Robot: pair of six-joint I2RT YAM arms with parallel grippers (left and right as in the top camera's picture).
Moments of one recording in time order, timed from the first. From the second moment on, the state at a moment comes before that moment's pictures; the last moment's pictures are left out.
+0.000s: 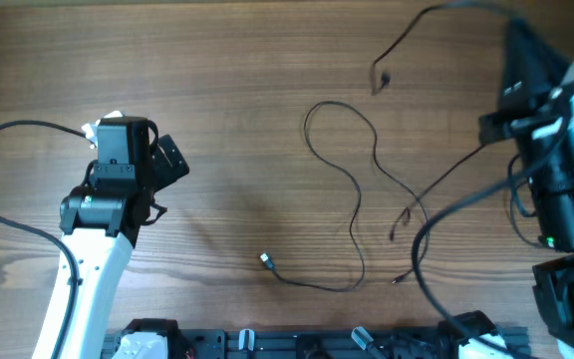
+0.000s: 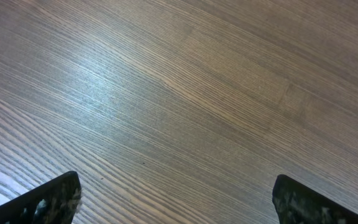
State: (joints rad) left arm -0.06 1.15 0.94 -0.77 -0.25 -0.50; right arm 0.25 0.88 1.27 -0.12 0.09 -0.15
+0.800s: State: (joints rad) left arm -0.06 1.15 0.94 -0.77 -0.25 -0.50; right arm -0.42 1.58 1.26 -0.36 0.13 0.04
